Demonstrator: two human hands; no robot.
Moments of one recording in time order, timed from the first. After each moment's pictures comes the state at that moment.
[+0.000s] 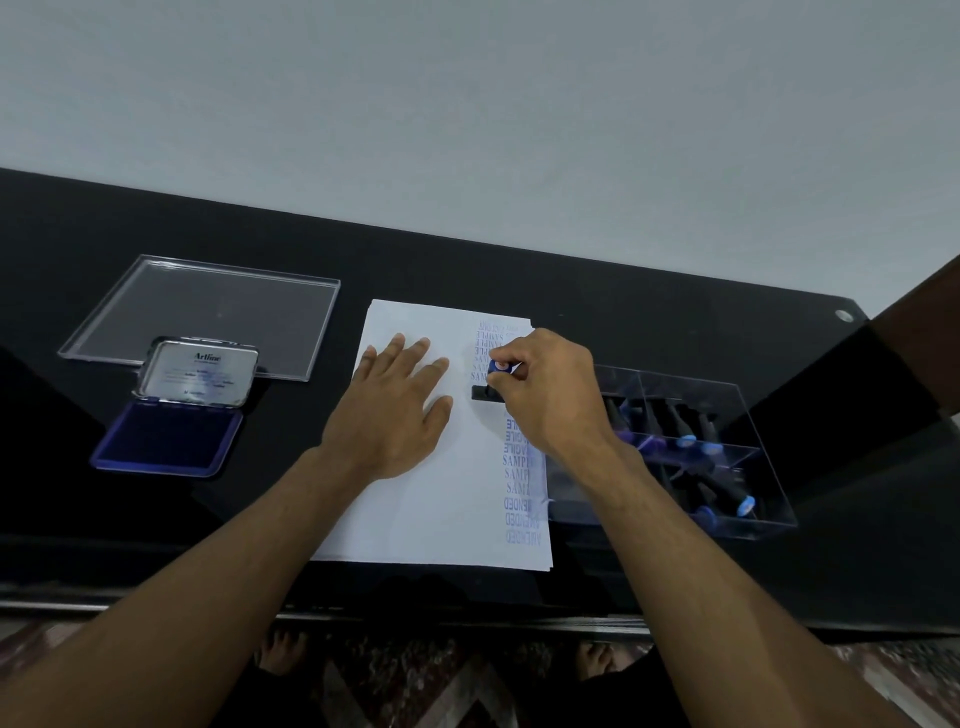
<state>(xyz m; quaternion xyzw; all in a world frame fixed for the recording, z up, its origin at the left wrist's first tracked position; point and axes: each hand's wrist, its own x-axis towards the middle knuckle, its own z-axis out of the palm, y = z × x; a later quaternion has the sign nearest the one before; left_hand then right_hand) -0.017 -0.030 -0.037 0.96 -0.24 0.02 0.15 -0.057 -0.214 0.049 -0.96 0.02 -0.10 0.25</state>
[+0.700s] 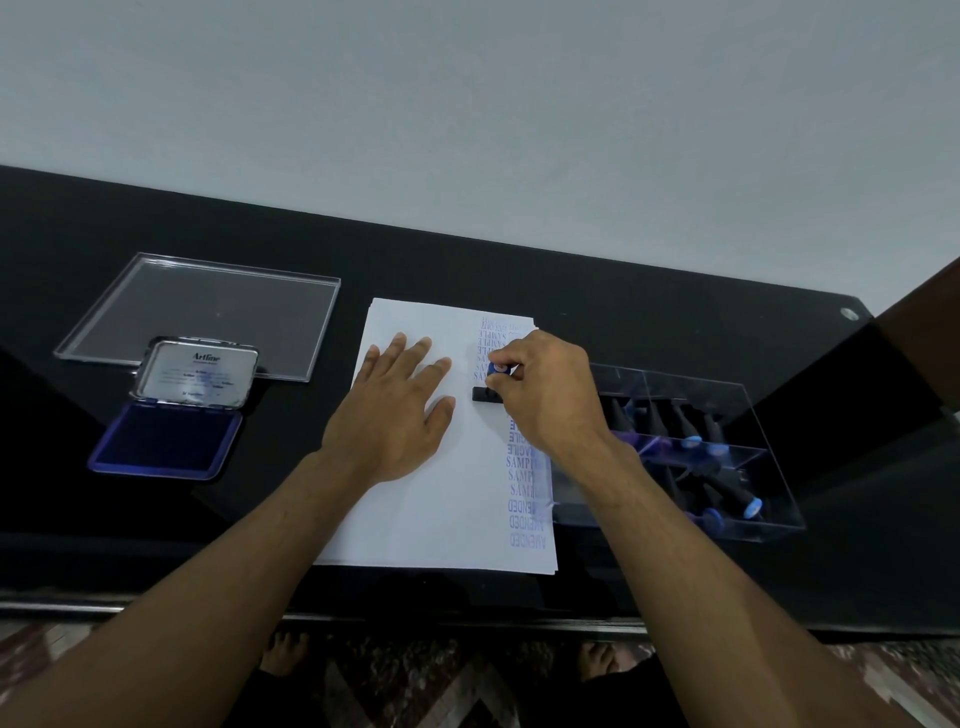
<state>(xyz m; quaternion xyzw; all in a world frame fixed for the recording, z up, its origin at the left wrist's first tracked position) -0.015 -0.030 -0.041 0.96 -0.24 0.02 0.16 -0.045 -0.212 0.036 -0.97 0.03 -0.09 0.23</state>
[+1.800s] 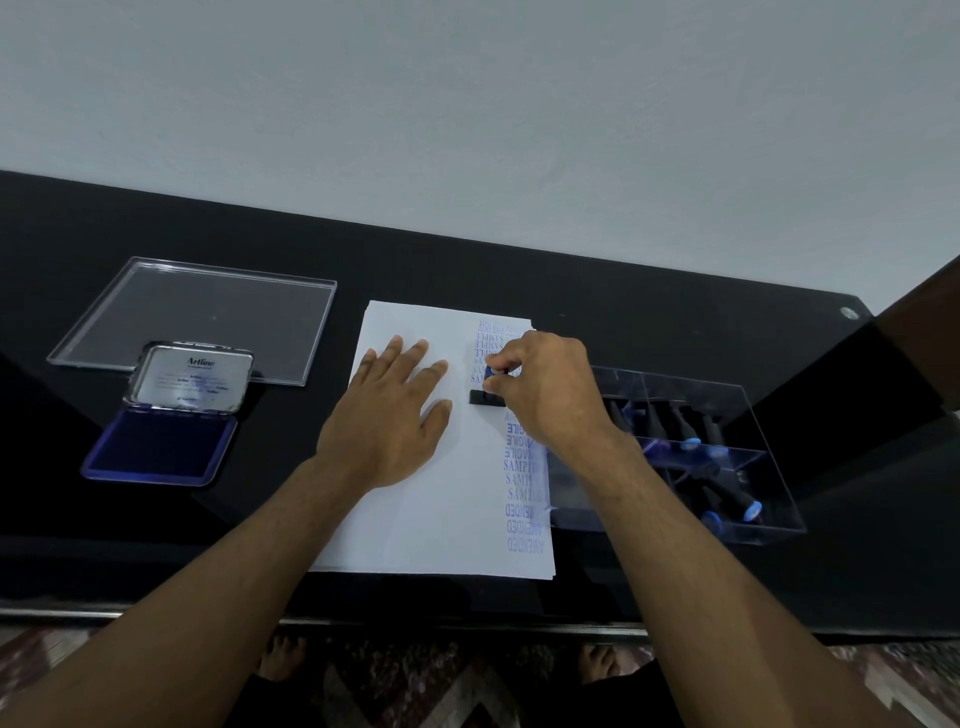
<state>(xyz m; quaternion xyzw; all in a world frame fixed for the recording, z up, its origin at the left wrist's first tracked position) -0.012 -0.029 -0.047 0.96 -0.24 0.03 0.15 -0.042 -0.213 0.050 -0.96 0.07 -0.03 0.25</state>
